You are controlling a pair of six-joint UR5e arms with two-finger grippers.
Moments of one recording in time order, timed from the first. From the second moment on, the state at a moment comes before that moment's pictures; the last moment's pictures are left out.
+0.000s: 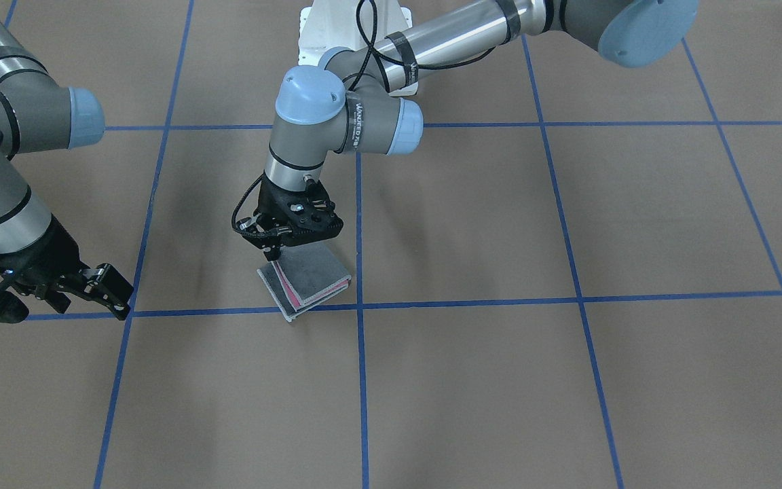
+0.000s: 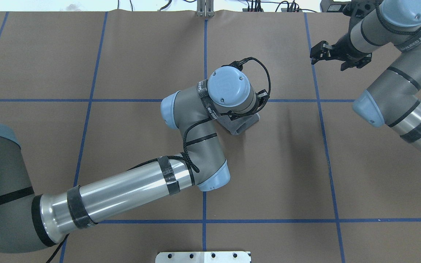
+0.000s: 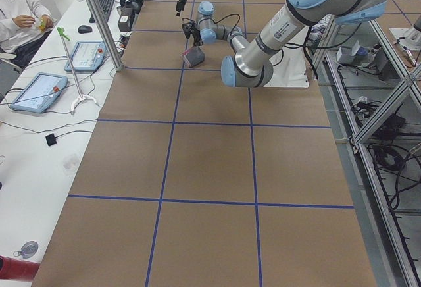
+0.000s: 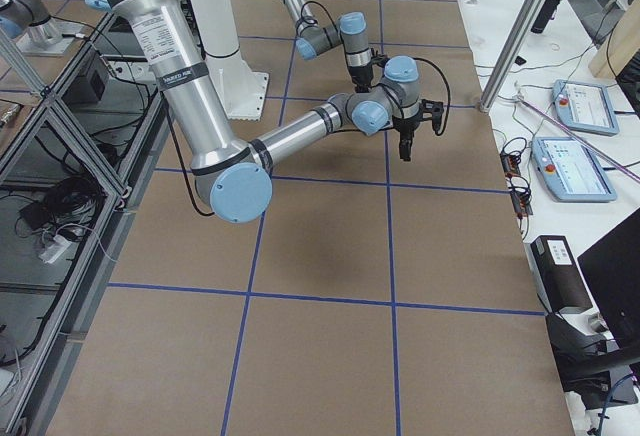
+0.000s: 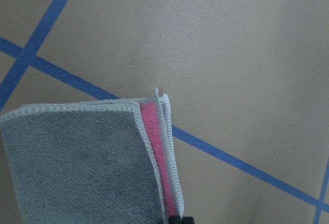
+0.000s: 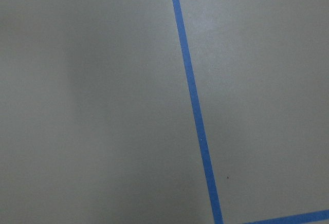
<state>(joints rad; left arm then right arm) -0.48 -2.70 -1.04 -2.13 -1.71 -1.77 0.99 -1.15 1.61 -1.28 2.03 1.07</state>
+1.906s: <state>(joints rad) -0.92 -2.17 -1.69 -1.48 -2.03 -0.64 1.31 -1.27 1.51 -1.42 2.20 0.34</state>
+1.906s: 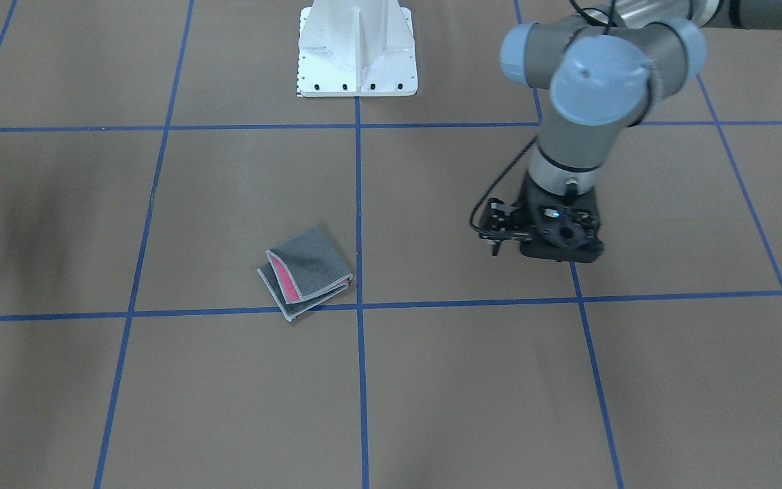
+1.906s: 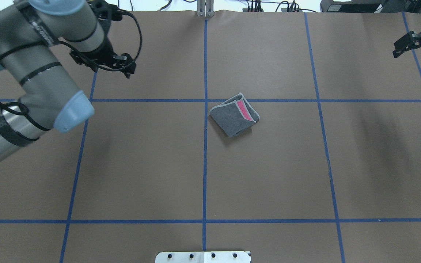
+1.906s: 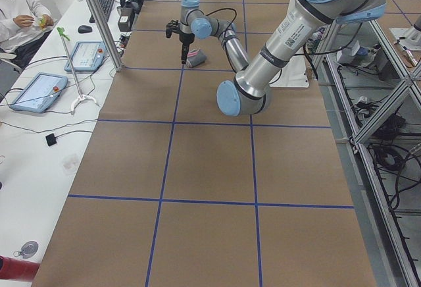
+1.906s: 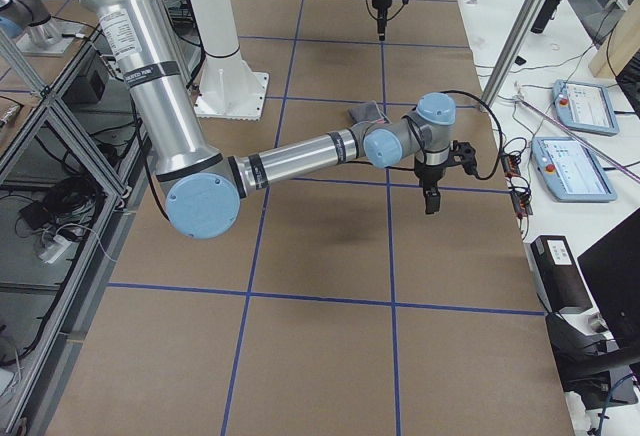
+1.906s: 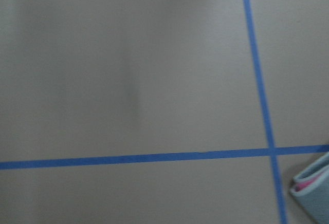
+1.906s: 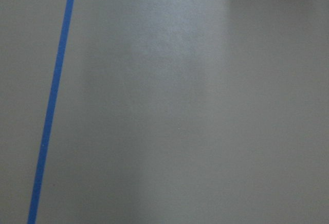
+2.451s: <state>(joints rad) -1.22 -1.91 -1.69 -1.49 -2.16 -0.13 1.46 -1.39 1.47 -1.42 2.26 0.09</state>
